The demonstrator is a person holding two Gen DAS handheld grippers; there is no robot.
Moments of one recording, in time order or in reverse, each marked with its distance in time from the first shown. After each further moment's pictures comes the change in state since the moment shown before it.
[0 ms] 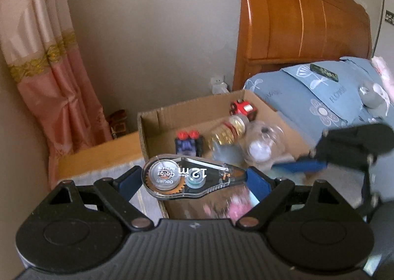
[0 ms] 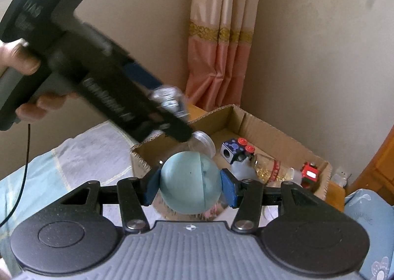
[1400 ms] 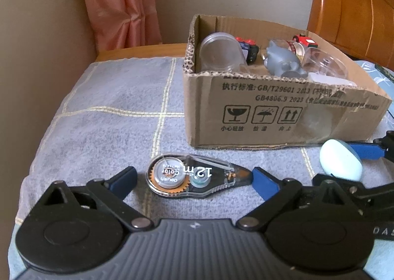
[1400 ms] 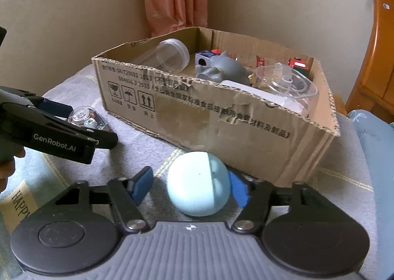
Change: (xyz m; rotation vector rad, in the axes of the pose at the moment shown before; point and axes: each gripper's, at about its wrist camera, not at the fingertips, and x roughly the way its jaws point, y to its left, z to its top) left arm 0.041 -0.032 -0.158 -0.291 0.050 0.280; right arm 0.035 0.010 -0.117 0.218 0.090 -0.123
